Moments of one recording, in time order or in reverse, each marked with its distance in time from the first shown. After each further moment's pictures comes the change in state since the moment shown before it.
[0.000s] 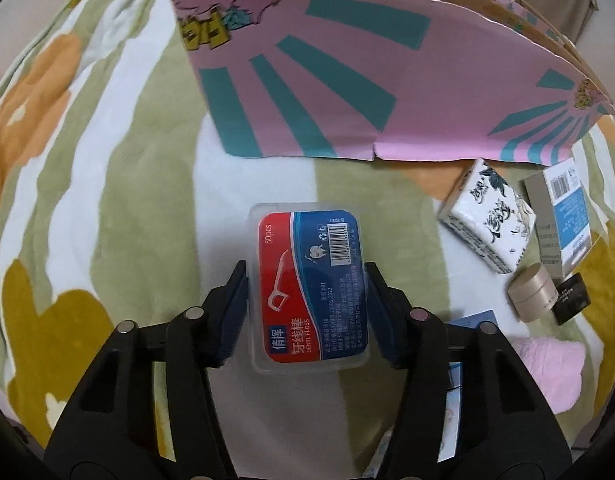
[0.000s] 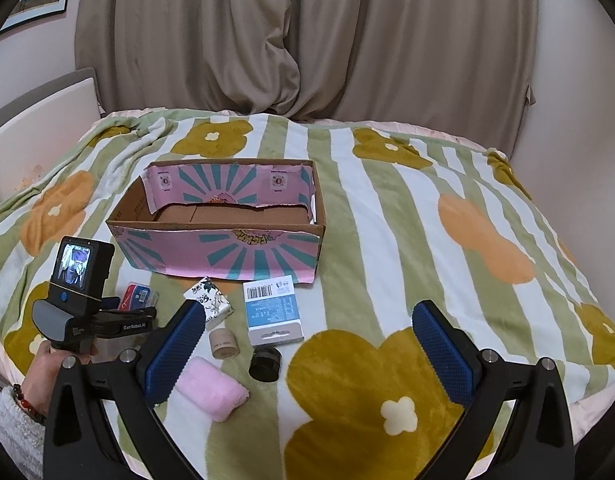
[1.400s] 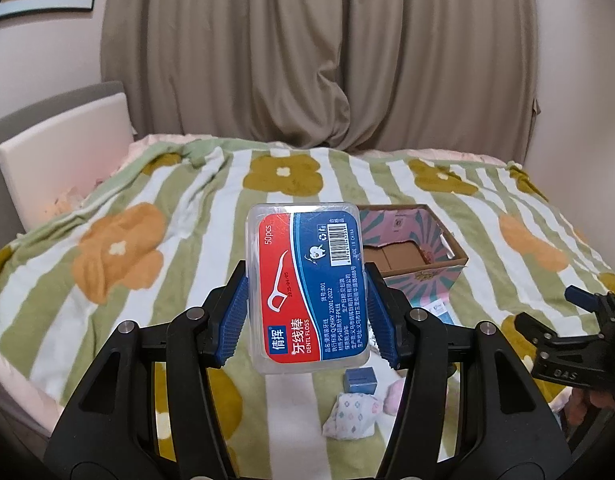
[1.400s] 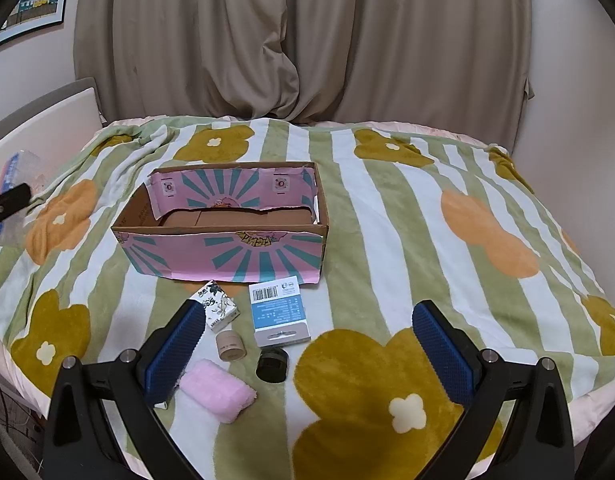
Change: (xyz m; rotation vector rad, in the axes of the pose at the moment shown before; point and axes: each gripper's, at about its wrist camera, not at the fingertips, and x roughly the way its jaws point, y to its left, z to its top) left arm -0.282 -0.002 -0.032 -0.032 -0.618 0.013; right arm -0.004 0.000 -0.003 0.033 -0.013 0.008
